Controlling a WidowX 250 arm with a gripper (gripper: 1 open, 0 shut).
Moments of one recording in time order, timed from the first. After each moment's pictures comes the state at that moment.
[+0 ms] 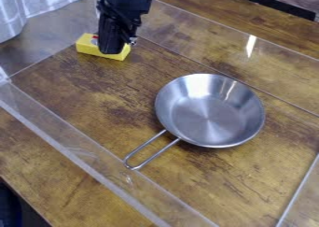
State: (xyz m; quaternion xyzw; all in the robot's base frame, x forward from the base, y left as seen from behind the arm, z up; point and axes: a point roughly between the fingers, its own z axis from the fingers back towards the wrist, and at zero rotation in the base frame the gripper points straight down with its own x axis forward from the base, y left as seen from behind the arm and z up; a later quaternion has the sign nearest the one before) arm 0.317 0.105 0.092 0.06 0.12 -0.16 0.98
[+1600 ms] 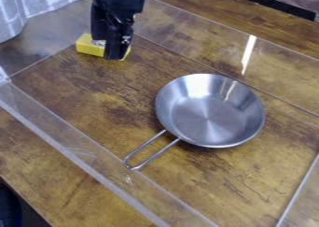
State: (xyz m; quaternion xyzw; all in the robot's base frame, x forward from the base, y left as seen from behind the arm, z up) arm 0.332 0.135 0.069 0.05 0.10 -0.18 0.98
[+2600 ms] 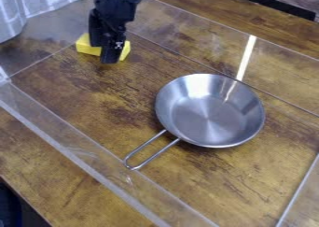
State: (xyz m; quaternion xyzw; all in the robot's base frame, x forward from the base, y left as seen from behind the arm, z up) arm 0.358 0.165 0.043 0.04 0.08 -0.19 0.98
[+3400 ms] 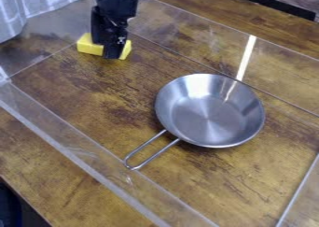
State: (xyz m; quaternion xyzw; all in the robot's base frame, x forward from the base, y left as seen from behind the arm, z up) arm 0.371 0.174 0.037 0.04 0.07 -0.18 0.98
